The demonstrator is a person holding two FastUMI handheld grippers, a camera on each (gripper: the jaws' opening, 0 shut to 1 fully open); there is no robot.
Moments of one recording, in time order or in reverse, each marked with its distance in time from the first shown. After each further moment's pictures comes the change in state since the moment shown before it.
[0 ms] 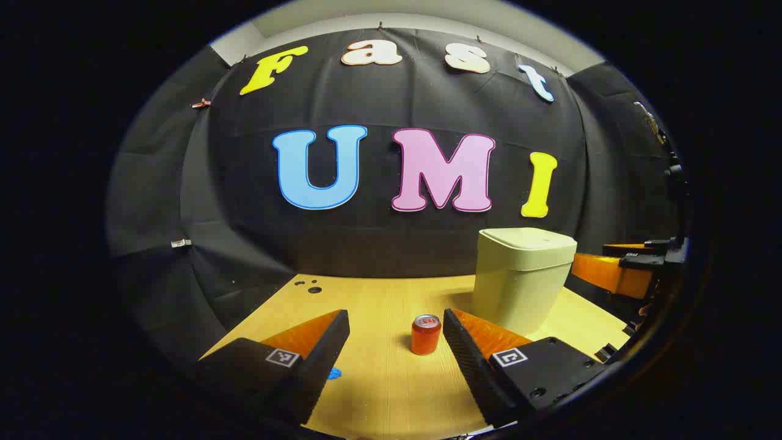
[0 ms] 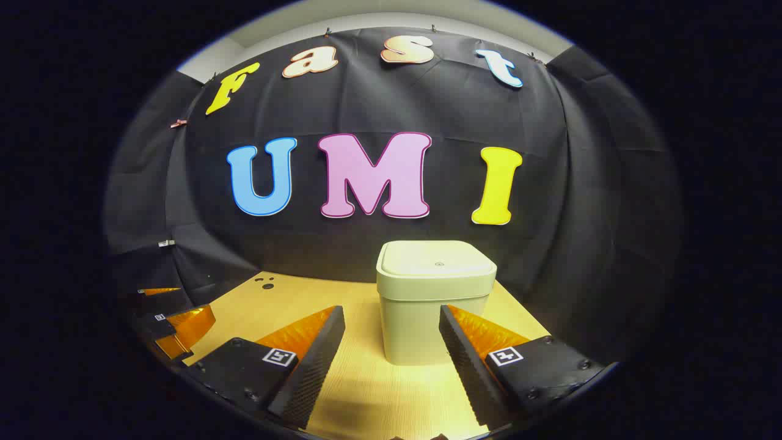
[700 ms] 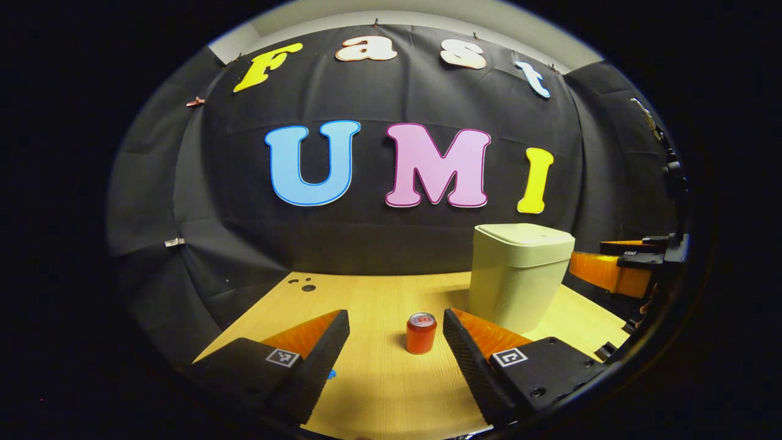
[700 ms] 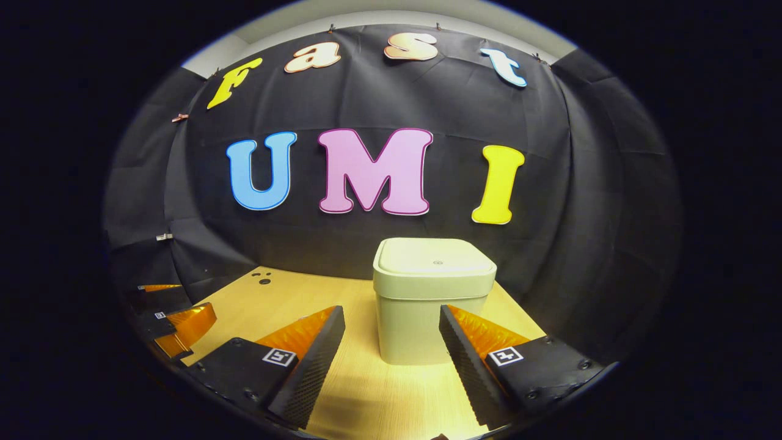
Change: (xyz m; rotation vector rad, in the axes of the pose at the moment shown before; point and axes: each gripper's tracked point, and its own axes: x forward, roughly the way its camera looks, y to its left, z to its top) left arm 0.011 -0.009 -0.007 0.004 0.016 -0.021; right arm 0.009 -0.009 -0.001 -0.025 0.009 -0.007
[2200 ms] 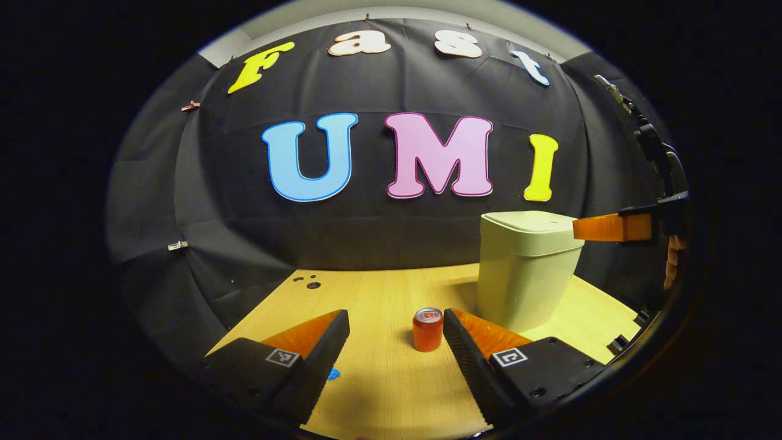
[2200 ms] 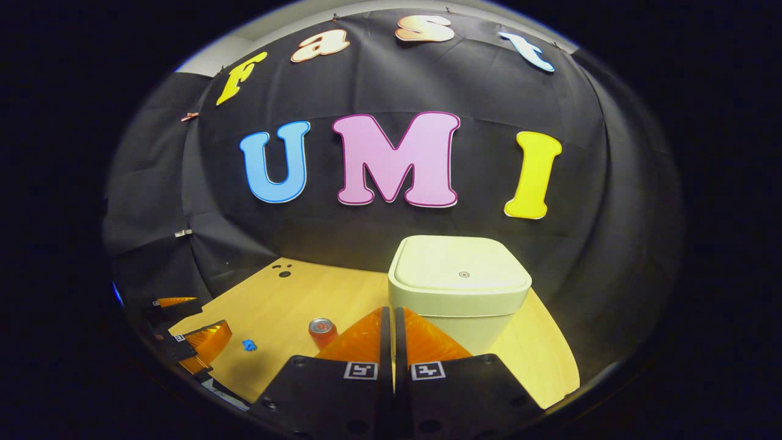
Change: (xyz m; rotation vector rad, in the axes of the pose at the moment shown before) left arm 0.019 -0.001 -0.015 0.043 0.034 0.035; right arm 0.045 0.008 0.009 0.026 0.104 0.154
